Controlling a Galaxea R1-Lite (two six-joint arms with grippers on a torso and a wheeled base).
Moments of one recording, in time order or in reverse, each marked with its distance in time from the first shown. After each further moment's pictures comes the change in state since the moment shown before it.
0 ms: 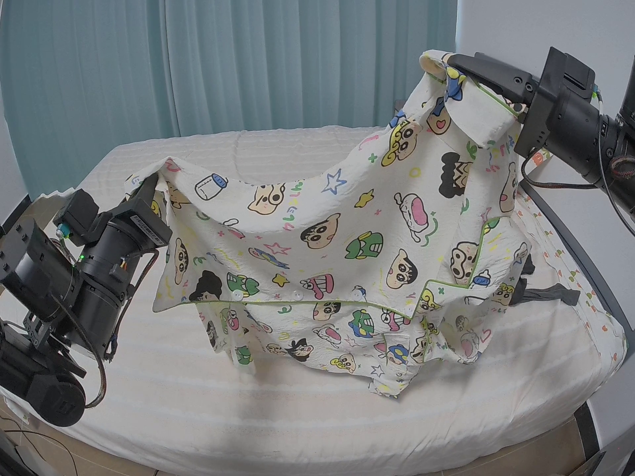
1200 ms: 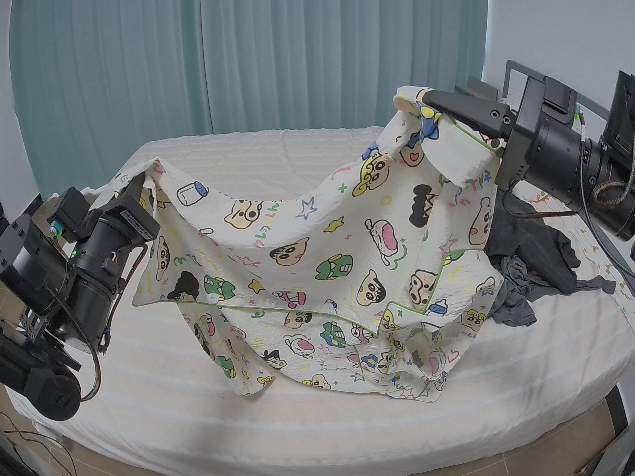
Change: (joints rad) left arm 0.041 -0.004 -0.004 0.000 0.009 0.002; right arm 0.053 0.027 0.054 -0.003 -0.003 -0.004
